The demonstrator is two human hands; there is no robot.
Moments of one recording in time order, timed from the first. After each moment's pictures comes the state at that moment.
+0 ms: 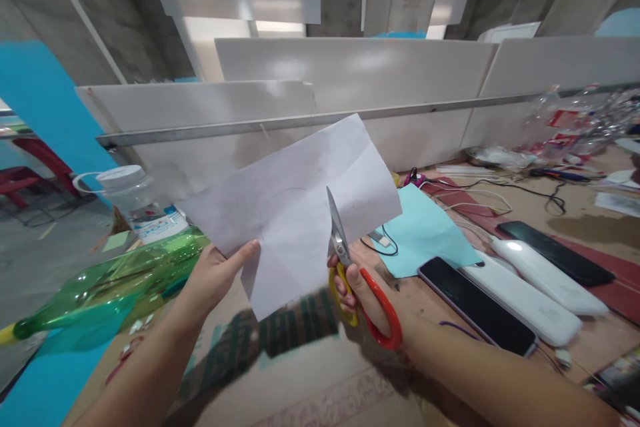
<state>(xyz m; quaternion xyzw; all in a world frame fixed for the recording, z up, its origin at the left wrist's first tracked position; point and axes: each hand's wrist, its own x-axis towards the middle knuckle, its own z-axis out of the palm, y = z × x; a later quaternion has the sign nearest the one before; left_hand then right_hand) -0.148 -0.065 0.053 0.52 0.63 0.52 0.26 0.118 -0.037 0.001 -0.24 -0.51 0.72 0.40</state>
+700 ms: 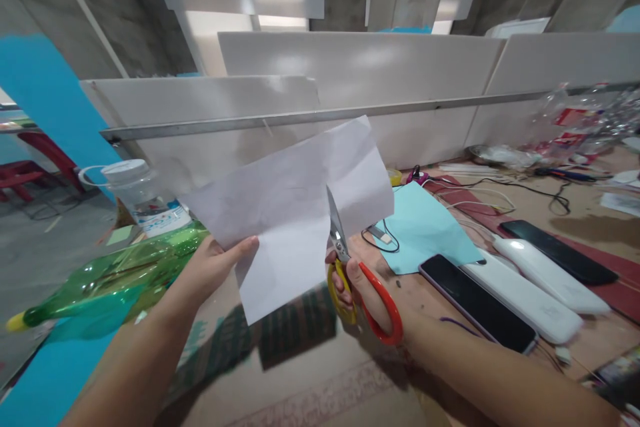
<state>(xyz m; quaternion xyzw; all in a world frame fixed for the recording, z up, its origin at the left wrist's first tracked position) -0.157 -0.067 0.061 0.52 0.64 0.50 0.28 0.116 -0.038 -0.002 -0.22 -0.50 0.74 0.39</state>
